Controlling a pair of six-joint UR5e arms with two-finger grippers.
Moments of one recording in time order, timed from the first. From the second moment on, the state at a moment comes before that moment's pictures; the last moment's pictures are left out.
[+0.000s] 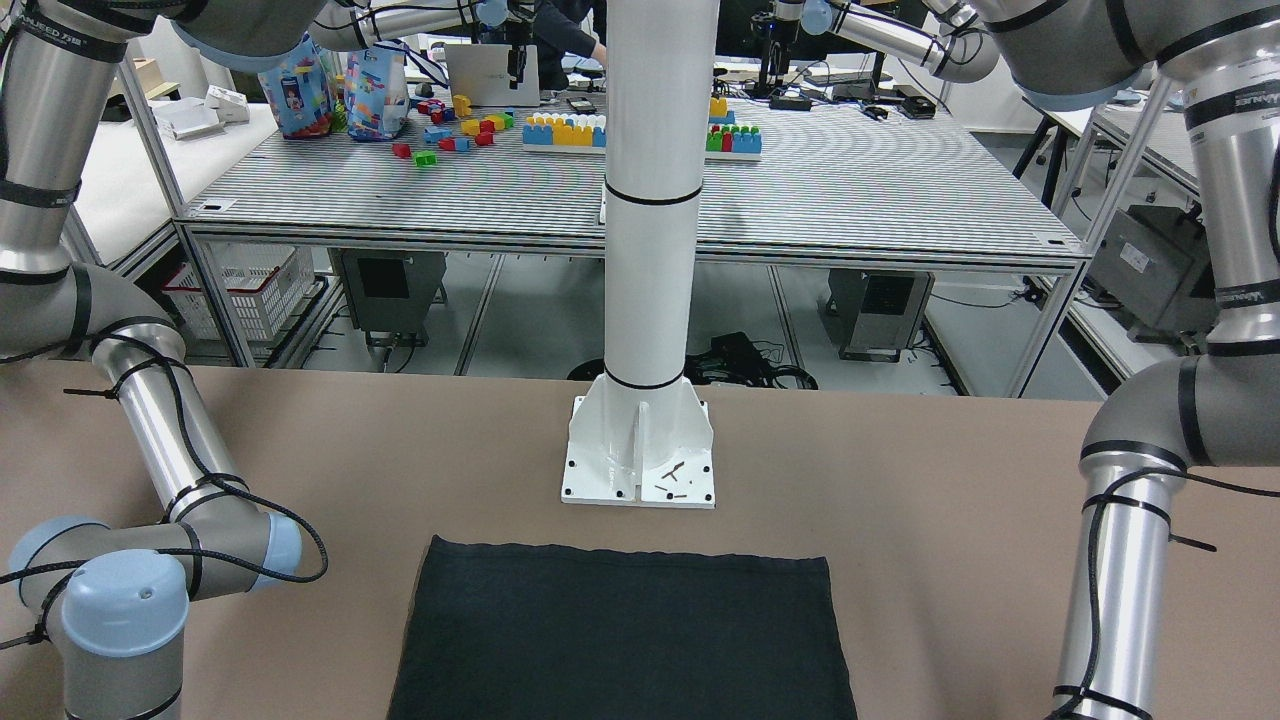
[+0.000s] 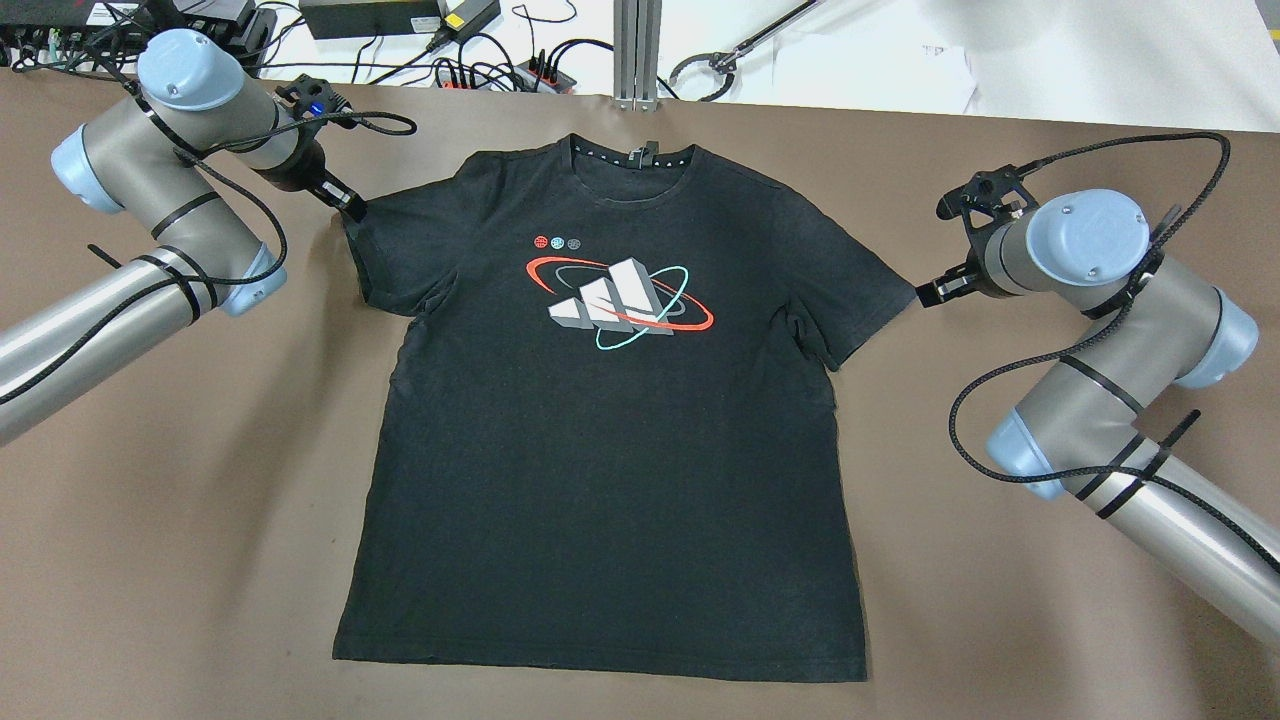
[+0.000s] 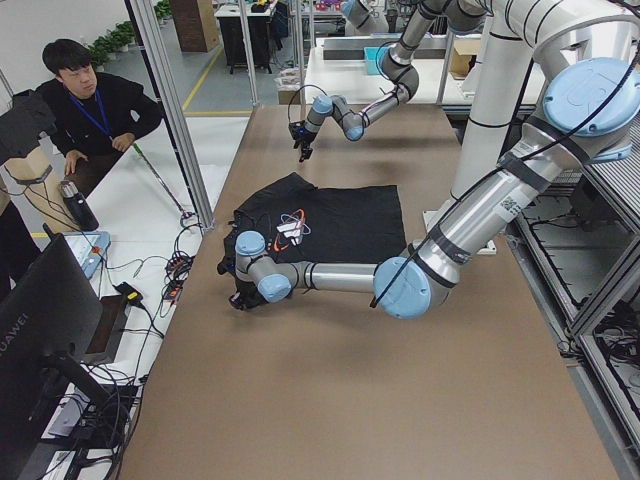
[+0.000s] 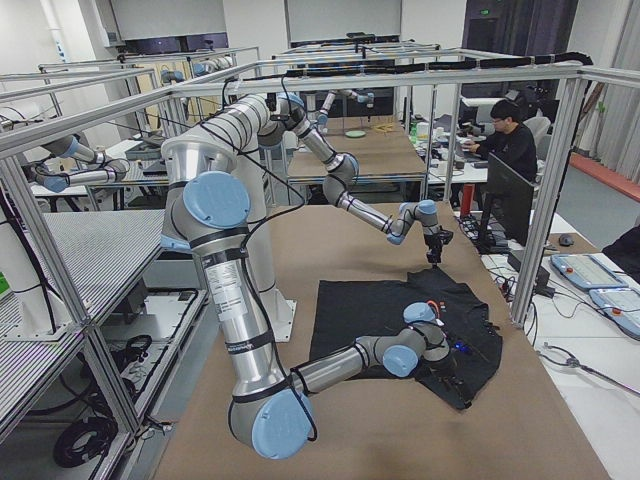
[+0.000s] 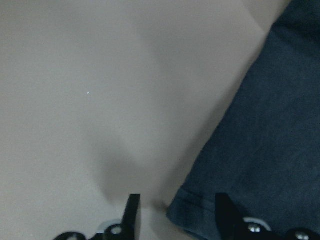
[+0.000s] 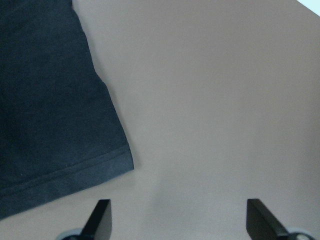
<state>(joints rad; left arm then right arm) -1.04 -2.37 -0.77 -2.35 -2.10 -0.32 0.93 -1.18 1.51 -1.15 1.71 0.48</state>
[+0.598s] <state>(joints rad) -1.03 -2.37 -0.77 -2.35 -2.10 -0.32 0.93 -1.18 1.51 -1.15 1.71 0.48</state>
